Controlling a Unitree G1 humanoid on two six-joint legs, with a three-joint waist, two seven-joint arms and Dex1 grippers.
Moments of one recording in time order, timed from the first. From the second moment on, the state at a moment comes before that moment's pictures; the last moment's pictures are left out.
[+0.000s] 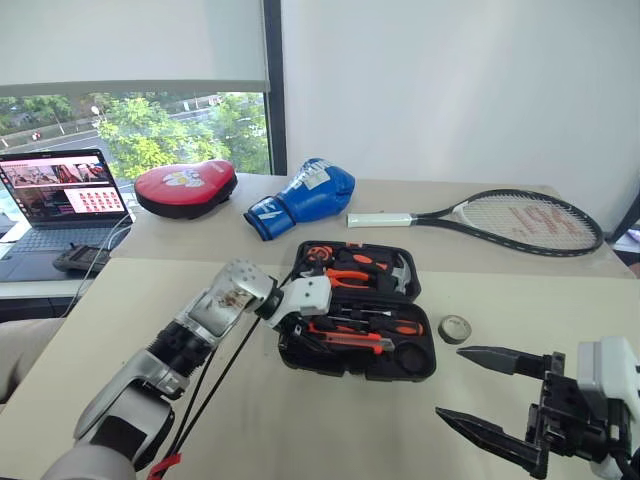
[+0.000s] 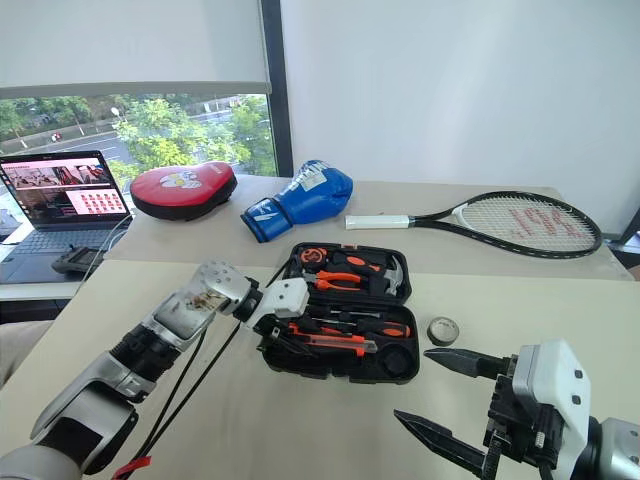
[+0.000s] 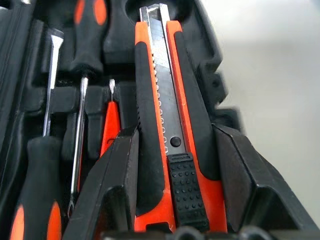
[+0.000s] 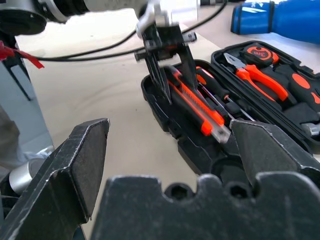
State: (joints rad) left arm -0.85 0.54 -0.54 0.25 -0.09 0.25 -1.40; right arm 0.56 -0.83 -0.77 -1.00 1.02 0.60 0.80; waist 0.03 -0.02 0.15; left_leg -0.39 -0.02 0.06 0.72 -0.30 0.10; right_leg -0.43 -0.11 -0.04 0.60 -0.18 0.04
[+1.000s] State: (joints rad) left arm -0.71 0.48 -0.17 0.09 -0.35 0.57 -1.31; right arm 0.60 -0.81 -0.76 -1.01 0.96 0.54 0.80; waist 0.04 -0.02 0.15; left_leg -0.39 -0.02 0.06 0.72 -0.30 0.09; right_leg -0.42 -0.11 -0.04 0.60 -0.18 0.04
